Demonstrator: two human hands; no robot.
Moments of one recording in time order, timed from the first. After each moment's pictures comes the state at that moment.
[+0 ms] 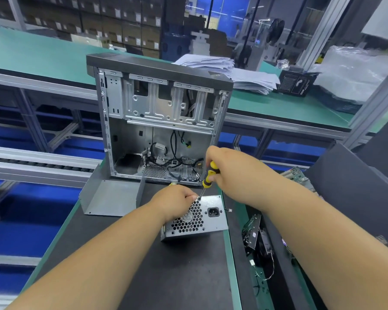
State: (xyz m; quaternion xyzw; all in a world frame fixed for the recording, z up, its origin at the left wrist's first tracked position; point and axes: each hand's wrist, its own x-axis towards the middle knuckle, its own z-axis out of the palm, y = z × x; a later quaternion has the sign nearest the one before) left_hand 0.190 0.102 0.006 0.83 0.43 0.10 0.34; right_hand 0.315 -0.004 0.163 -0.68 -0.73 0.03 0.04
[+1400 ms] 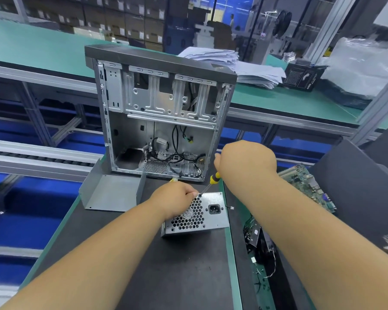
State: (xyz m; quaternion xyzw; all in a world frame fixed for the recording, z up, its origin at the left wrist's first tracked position) left_hand 0.190 0.102 0.000 0.83 0.44 0.09 0.33; right_hand 0.307 0.017 0.154 -0.81 -0.56 -0.14 -0.11
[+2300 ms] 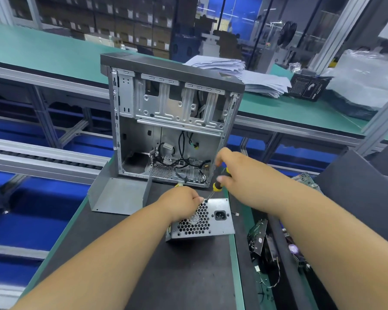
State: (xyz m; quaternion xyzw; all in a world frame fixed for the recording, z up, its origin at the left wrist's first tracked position) left_hand 0.190 0.099 0.013 0.85 0.44 0.05 0.30; right_hand 0.315 -0.006 0.162 -0.71 -0.70 0.06 0.02
